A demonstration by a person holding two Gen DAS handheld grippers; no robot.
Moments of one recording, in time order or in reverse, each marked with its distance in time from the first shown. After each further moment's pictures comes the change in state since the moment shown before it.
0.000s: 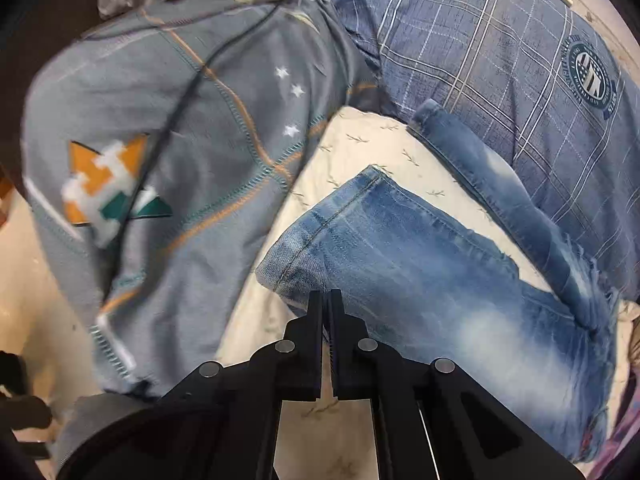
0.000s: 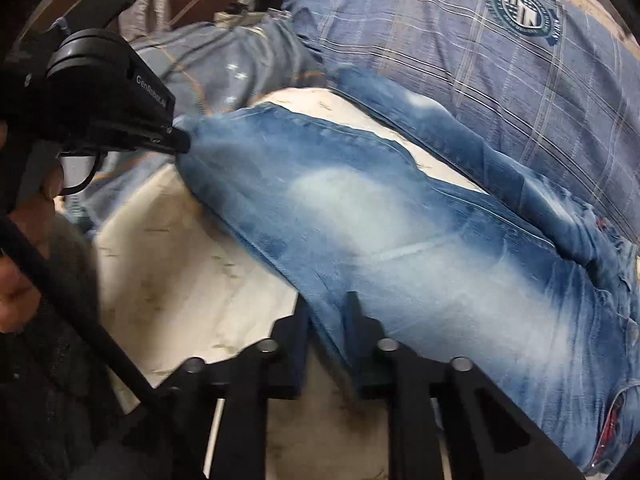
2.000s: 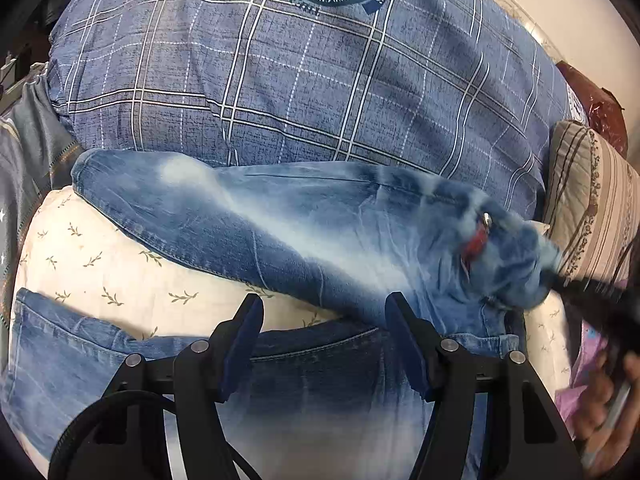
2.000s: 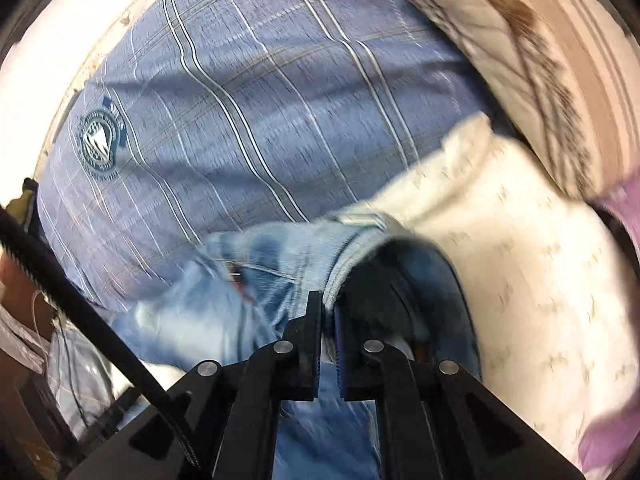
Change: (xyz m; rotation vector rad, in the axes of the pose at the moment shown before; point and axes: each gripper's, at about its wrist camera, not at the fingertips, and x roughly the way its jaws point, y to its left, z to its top) left arm 0.020 -0.229 0.011 0.400 0.000 -0.446; right arm -0.077 -0.386 -0.011 0.935 -0.102 -0.183
